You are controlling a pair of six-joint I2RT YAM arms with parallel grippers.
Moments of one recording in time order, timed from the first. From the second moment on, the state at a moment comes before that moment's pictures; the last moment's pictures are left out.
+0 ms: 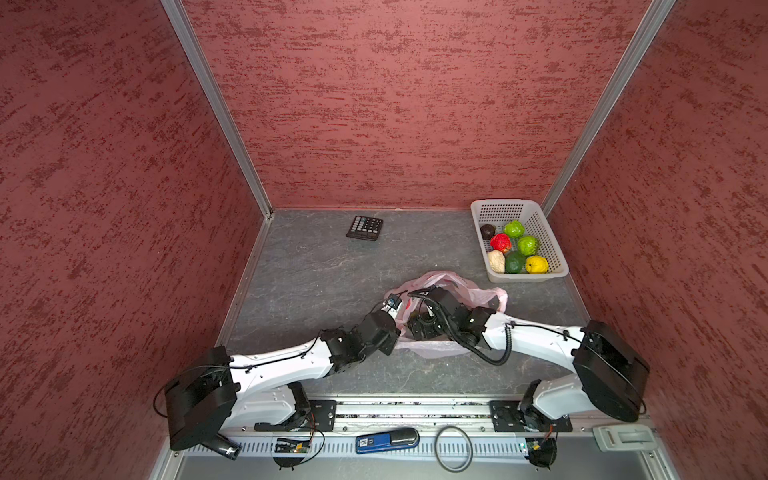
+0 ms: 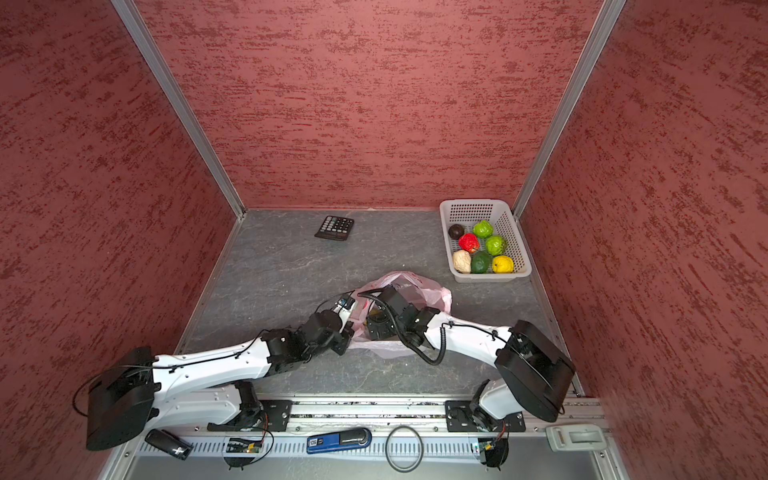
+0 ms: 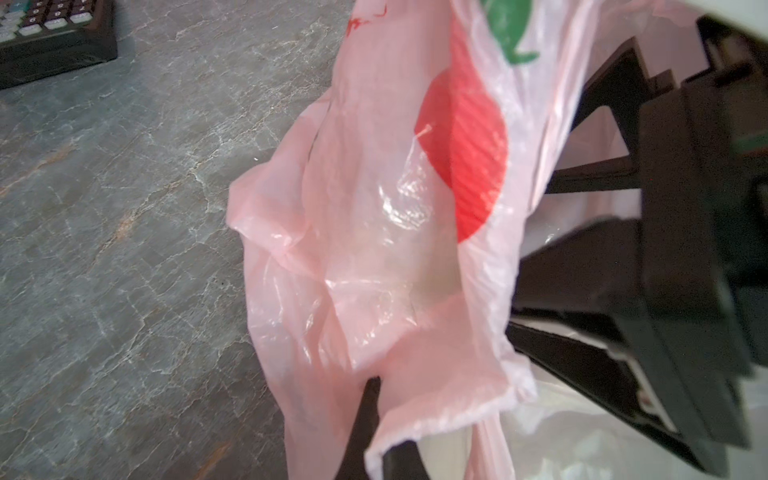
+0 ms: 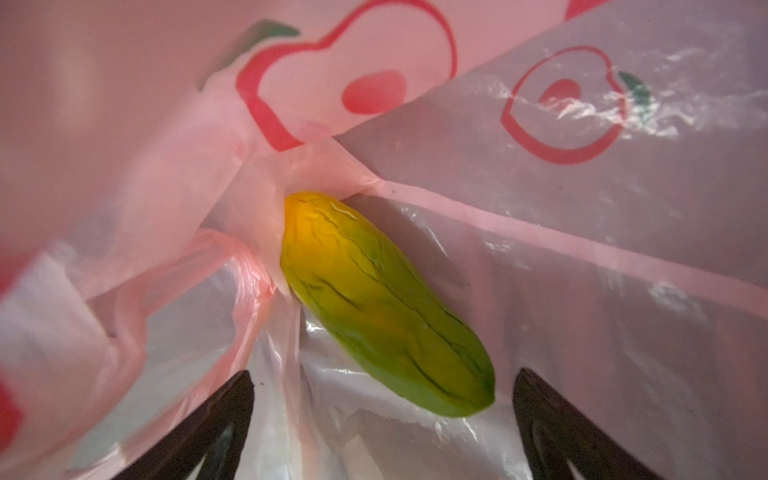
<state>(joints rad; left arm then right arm) -1.01 1.19 0.55 -0.11 -0.30 -0.30 0.87 1.46 0.76 -0.22 0.06 0.47</state>
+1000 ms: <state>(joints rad) -1.01 1.19 0.55 -0.10 -0.24 -0.28 0.82 1.55 0.64 0.16 -0.03 -0.08</state>
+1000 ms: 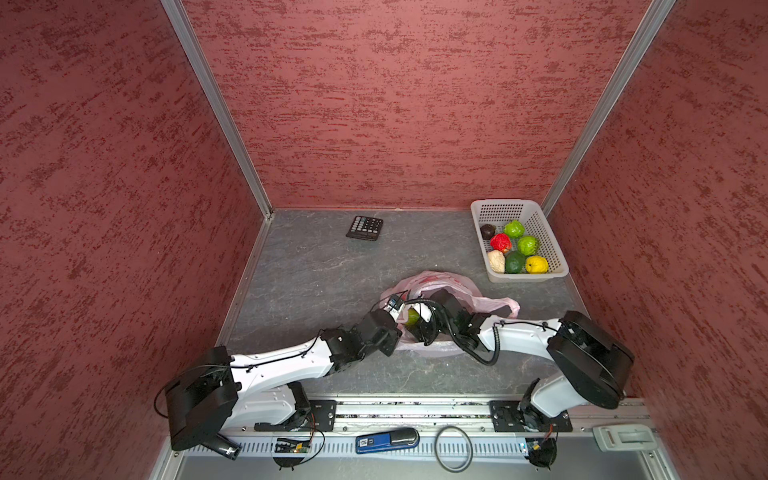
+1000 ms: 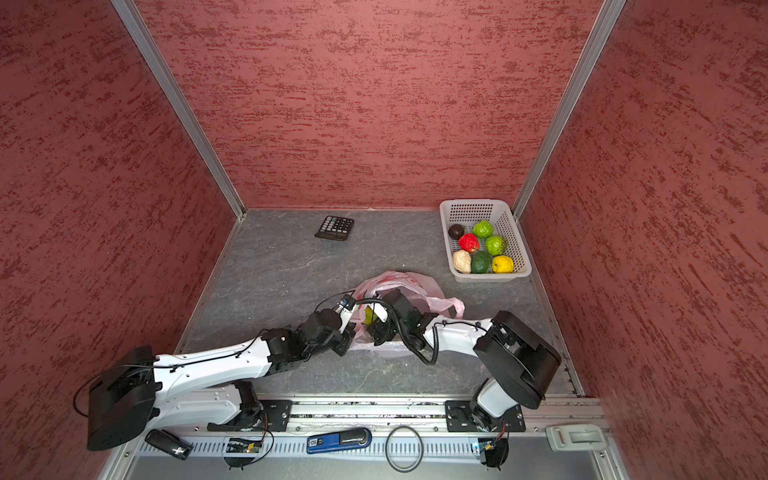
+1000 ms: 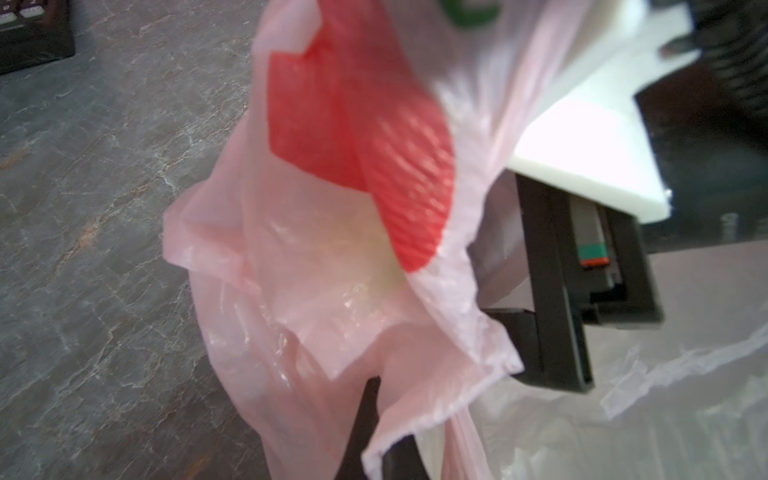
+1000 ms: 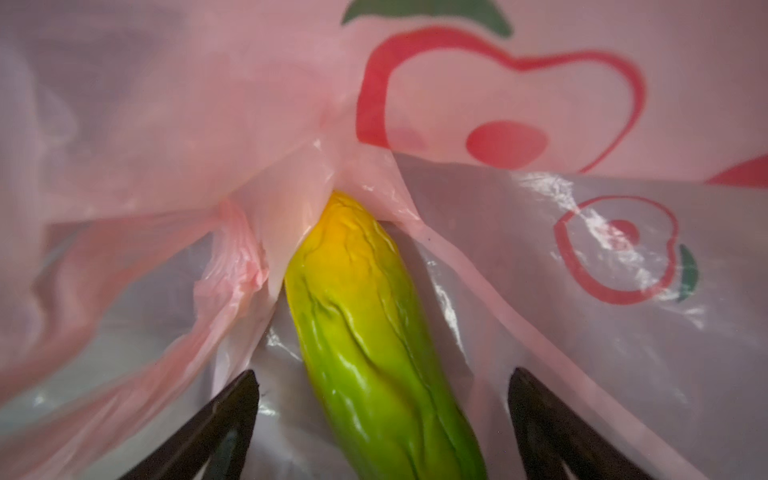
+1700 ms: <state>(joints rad) -1.00 1.17 0.54 -0.09 -0.24 -0.28 0.81 1.62 0.65 0.22 -0.08 -0.10</state>
